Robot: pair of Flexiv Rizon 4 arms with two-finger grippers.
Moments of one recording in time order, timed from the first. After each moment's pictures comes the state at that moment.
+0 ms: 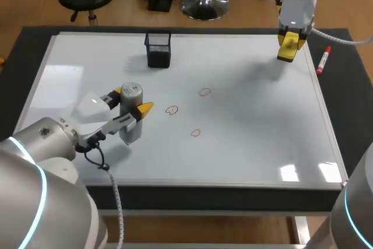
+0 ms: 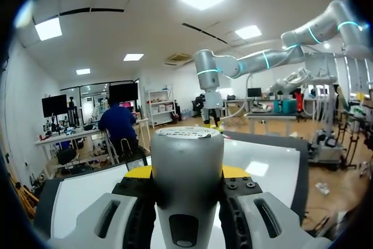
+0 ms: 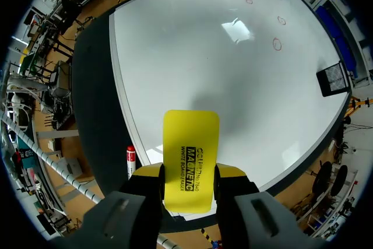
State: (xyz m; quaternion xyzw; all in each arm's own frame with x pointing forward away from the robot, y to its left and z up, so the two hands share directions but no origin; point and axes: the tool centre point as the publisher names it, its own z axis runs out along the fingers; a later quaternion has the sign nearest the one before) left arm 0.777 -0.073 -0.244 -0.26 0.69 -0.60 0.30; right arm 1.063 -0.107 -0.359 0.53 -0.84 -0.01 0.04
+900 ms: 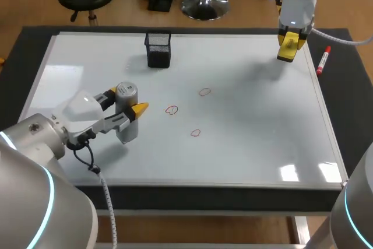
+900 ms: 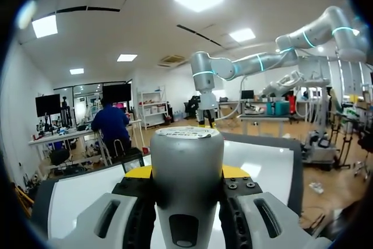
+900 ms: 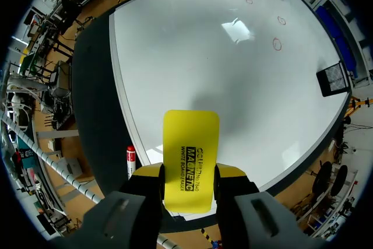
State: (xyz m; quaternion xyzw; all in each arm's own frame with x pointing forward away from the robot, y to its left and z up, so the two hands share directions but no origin) left arm 0.777 -0.064 -0.246 -0.25 0.70 -0.61 0.28; right arm 1.063 -0.107 -0.359 0.53 -0.84 -0.01 0.04
